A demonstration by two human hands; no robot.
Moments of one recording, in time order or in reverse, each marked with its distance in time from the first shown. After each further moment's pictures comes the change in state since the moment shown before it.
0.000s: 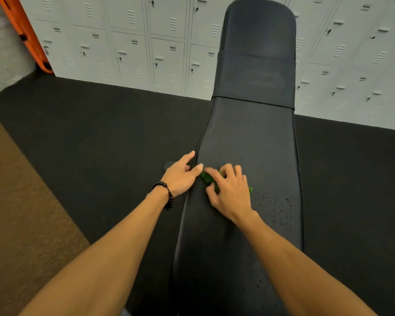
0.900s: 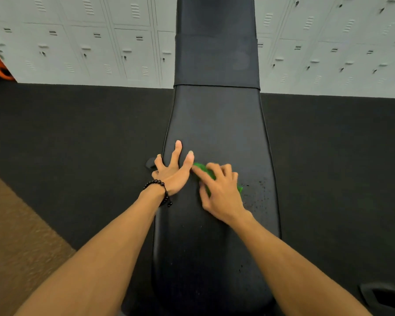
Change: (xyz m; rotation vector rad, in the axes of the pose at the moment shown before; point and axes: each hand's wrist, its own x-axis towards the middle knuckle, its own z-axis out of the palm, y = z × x) left_hand 0.004 0.030 0.052 0.298 -0.051 -0.190; right_hand -0.039 0.036 -0.008 0.041 0.075 0.033
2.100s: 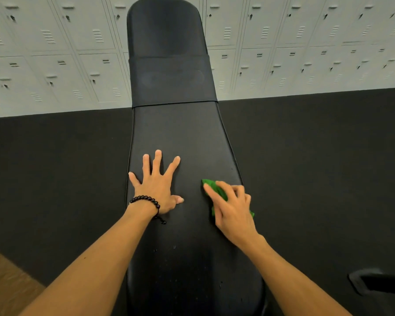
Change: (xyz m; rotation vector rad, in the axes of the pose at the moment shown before) left_hand 0.015 0.040 0.029 0.725 0.188 0.375; right_hand -0.056 0.066 -0.036 -0.039 0.036 0.217
